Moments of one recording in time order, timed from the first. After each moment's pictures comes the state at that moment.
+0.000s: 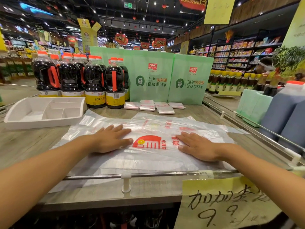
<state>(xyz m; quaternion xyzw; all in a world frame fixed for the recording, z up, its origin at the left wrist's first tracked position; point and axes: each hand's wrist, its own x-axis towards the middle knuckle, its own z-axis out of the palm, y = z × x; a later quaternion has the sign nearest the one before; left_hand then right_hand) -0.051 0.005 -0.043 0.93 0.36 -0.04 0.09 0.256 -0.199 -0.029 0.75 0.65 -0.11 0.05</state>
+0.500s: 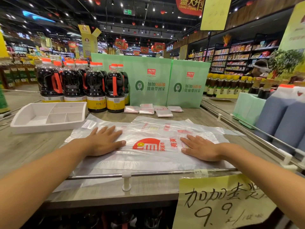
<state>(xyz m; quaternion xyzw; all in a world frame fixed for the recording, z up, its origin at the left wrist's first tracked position) -0.071 0.000 -0.038 0.92 0.38 -0.05 0.05 0.277 -0.206 -0.030 0.78 0.61 -0.13 0.09</state>
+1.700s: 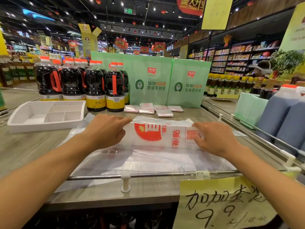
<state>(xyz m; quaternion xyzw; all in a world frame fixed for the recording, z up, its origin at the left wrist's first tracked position) -0.053 -0.019 -0.009 0.91 0.24 0.22 -0.23 0.268 -0.227 -0.002 0.75 0.61 0.25 -0.06</state>
